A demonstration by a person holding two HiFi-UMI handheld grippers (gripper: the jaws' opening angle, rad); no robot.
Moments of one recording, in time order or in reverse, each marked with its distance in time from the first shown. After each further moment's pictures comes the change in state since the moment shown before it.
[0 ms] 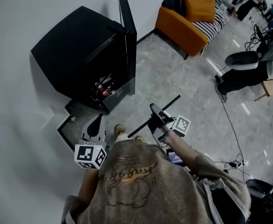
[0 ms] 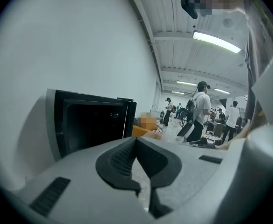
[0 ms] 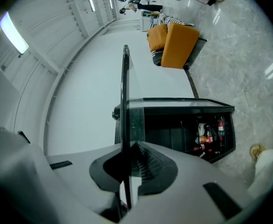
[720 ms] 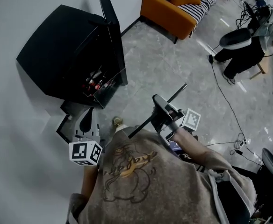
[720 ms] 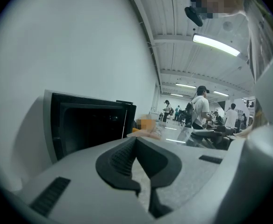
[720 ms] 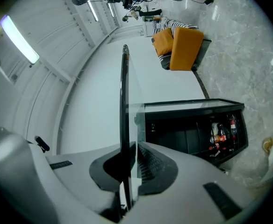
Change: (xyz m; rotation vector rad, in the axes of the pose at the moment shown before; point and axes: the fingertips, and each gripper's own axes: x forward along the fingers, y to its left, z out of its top) left arm 0.017 -0.002 0.029 -0.016 -0.007 -0.017; right arm -0.028 0.101 0.017 0.034 -0.062 0.115
